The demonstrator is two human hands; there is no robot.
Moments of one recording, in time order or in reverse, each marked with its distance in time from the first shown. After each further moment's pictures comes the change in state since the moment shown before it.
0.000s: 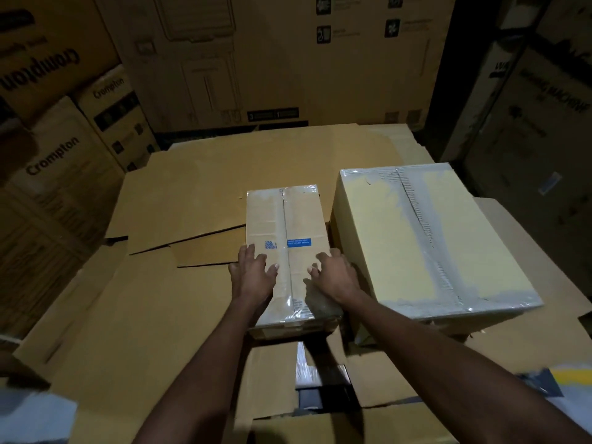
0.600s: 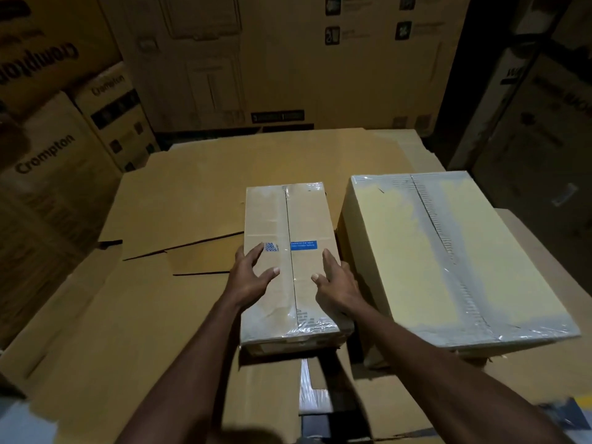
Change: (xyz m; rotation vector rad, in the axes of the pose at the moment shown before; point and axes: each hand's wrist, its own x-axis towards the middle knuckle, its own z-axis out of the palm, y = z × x) left_hand 0.054 -0.049 0.020 -0.708 -0.095 0.012; right_hand 0.031 0.006 0.026 0.429 -0.045 0.108
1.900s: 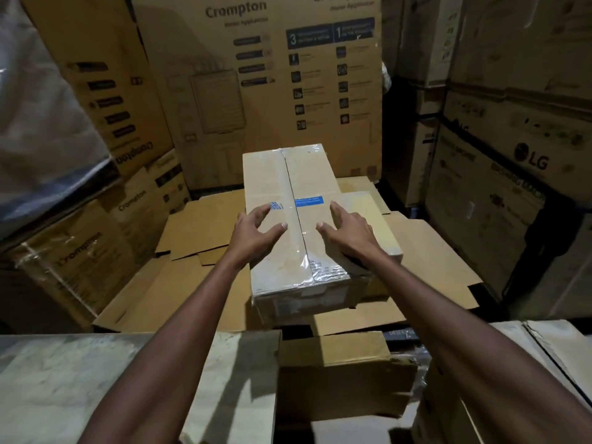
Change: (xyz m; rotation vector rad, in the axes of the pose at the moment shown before) left_hand -0.436 0.330 -0.017 0.118 0.158 0.288; right_hand -0.448 -0.027 -0.261 -0.087 0.277 -0.330
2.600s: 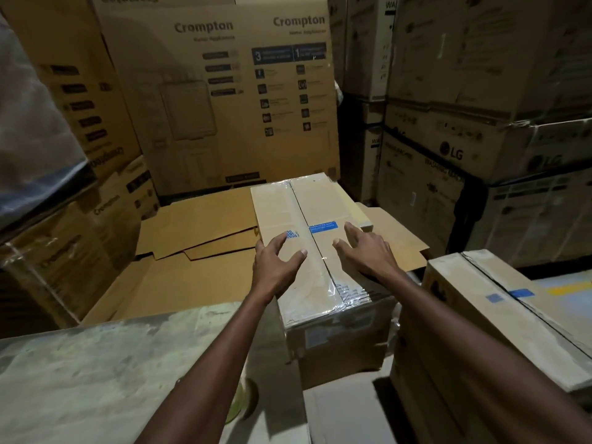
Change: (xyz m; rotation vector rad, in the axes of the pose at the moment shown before) left_hand -0.214 -0.033 -0.034 -0.107 -0.075 -0.024; right_hand -0.244 -0.061 0.032 -0.222 0.143 0.122
